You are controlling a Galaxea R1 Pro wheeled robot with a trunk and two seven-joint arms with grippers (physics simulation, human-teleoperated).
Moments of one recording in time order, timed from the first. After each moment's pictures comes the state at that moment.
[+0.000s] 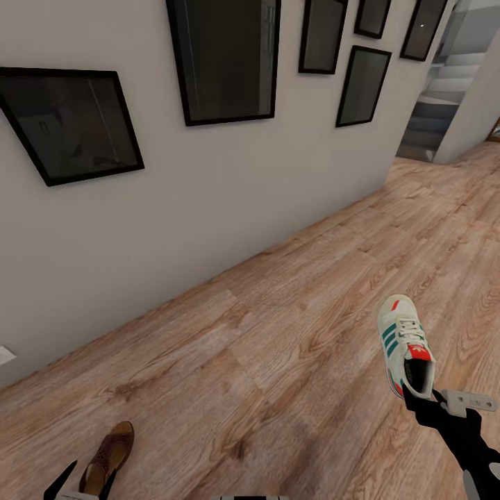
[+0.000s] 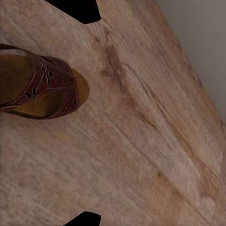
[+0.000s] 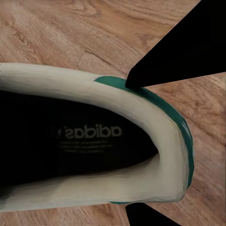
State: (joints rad) left arm -0.21 0.27 0.22 -0.20 0.01 -1.05 -0.37; right arm -0.03 -0.09 -0.41 -1.56 0.03 0.31 0.12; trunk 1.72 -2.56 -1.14
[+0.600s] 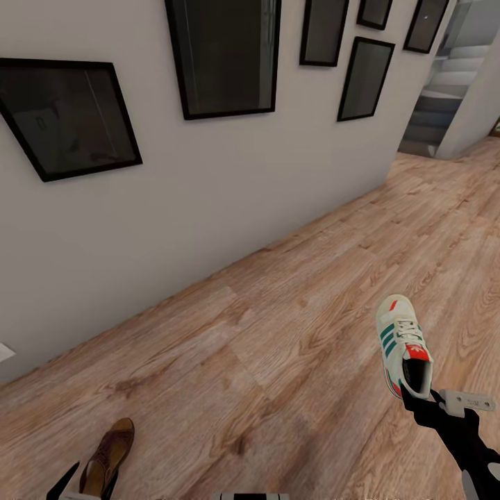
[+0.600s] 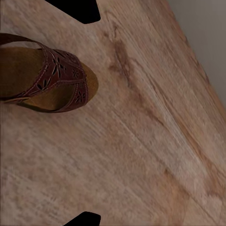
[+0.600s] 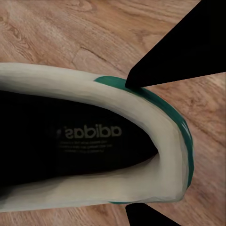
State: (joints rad) left arm -0.21 0.26 0.23 -0.20 0.01 -1.05 -0.37; right arm -0.03 -0.09 -0.41 -1.56 0.03 0.31 0.13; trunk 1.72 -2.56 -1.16
